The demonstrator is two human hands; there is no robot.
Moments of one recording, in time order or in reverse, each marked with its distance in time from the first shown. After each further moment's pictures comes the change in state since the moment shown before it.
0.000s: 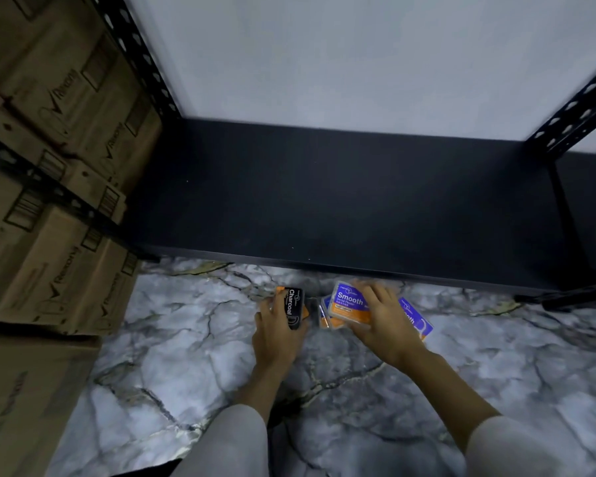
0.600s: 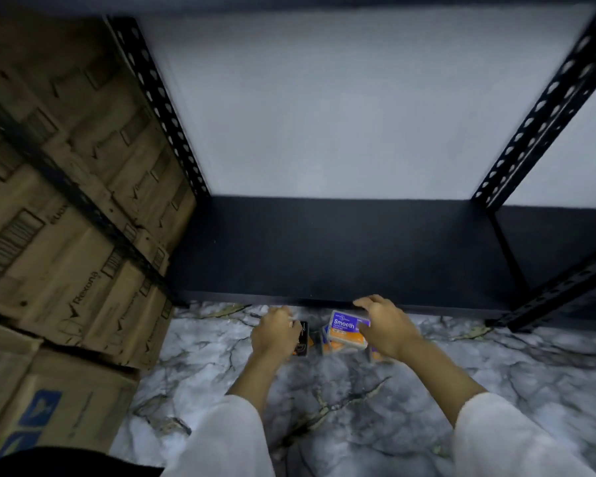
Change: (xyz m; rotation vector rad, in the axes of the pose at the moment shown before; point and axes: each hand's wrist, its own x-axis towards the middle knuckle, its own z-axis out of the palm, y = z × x) left_hand -0.047 0.071 -0.128 0.179 -0.035 0.122; right_hand -0.046 -0.060 -0.091 -0.146 -0.020 0.053
